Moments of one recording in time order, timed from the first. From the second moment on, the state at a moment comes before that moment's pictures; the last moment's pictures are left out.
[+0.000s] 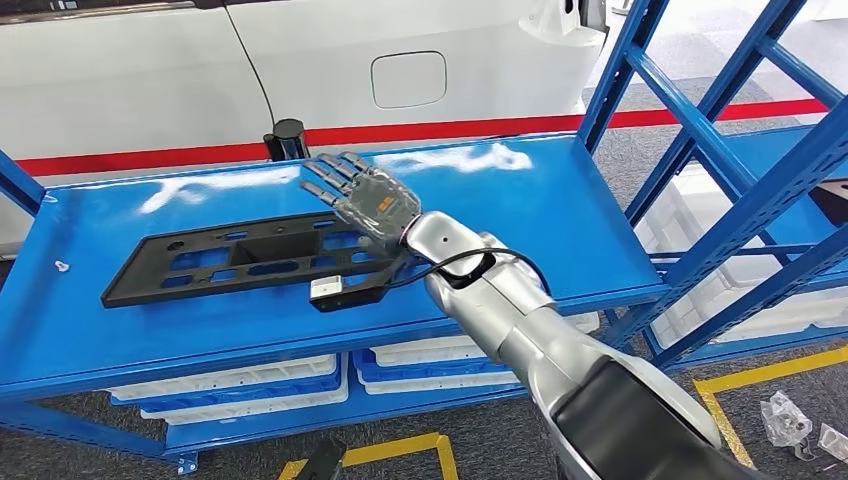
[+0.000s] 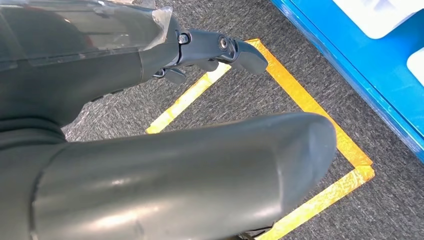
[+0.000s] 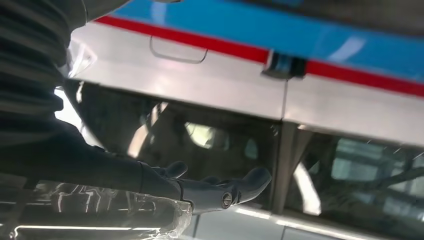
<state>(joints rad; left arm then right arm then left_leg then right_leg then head) -0.18 -0.14 -0.36 -0.27 -0.16 0.33 -0.13 -1.01 0.27 0.80 -0.51 1.27 -0.35 -0.22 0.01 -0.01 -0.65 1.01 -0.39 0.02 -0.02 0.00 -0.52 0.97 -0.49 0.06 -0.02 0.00</state>
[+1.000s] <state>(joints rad) -0.17 -0.14 -0.34 -0.27 -0.14 0.33 -0.13 -0.94 0.32 0.89 -0.52 1.21 -0.21 -0.18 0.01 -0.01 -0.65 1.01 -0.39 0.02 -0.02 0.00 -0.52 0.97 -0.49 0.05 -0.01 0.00</state>
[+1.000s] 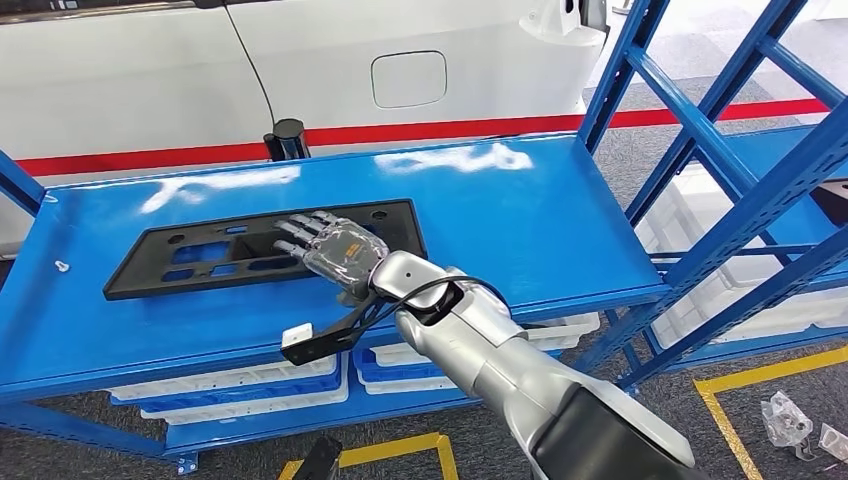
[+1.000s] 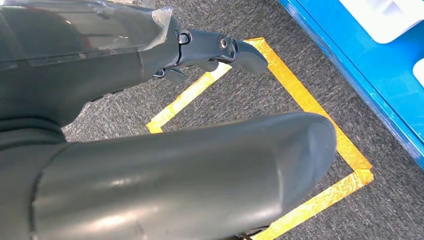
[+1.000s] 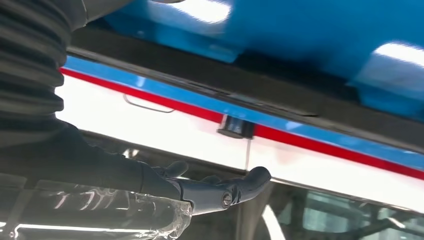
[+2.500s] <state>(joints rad) -0.17 -0.14 -0.33 -0.27 -0.15 0.35 -0.13 -0.95 0.20 0.88 -0.43 1.29 -0.39 -0.06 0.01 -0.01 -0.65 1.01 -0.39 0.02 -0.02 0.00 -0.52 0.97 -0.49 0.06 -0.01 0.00</state>
